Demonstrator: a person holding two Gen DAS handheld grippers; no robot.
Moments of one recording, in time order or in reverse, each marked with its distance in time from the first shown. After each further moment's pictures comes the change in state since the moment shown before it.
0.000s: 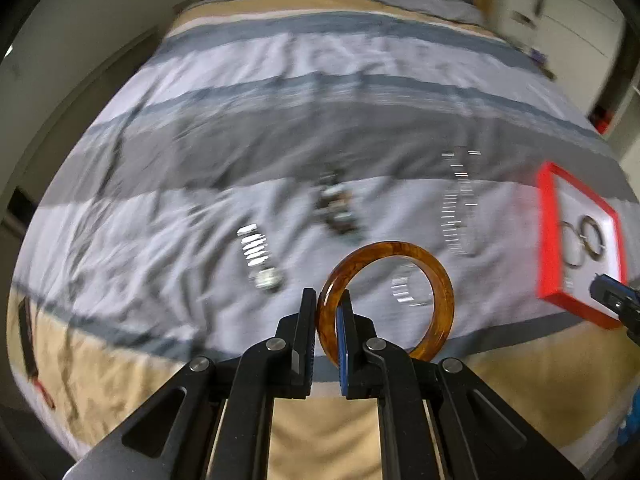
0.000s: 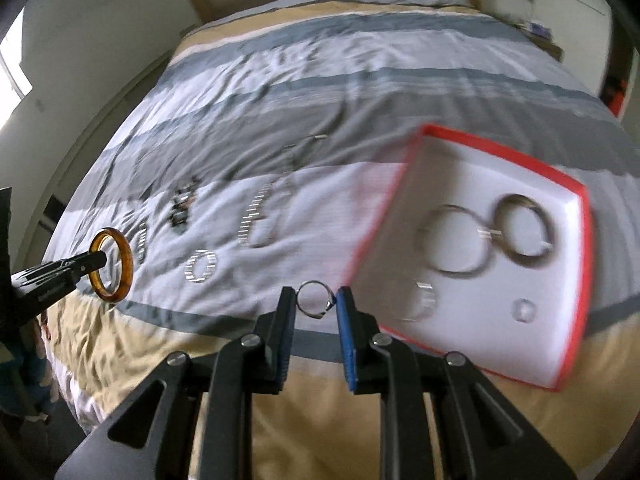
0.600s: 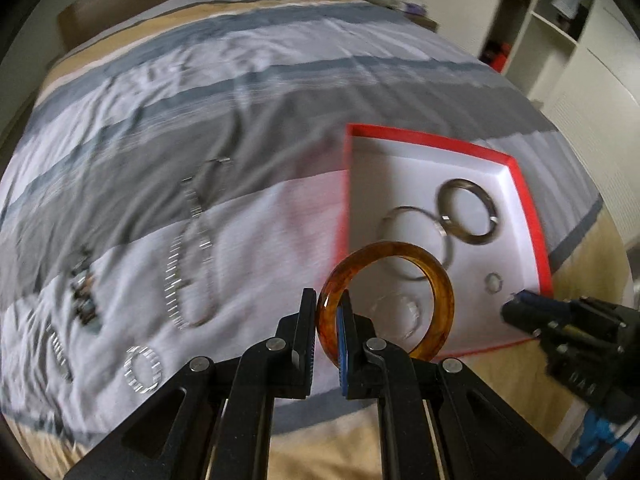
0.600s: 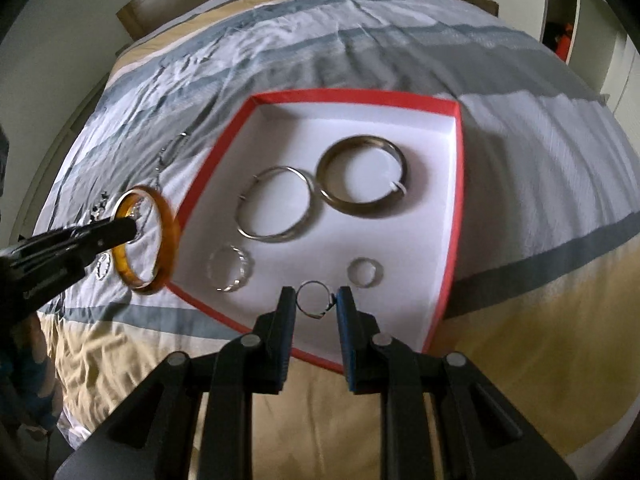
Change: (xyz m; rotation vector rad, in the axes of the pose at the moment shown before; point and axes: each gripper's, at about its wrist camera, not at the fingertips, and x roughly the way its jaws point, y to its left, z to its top) left arm 0.047 -0.216 0.032 0.294 0.023 -0.252; right arm 0.008 -0.119 -0.025 0.149 0.053 -0.078
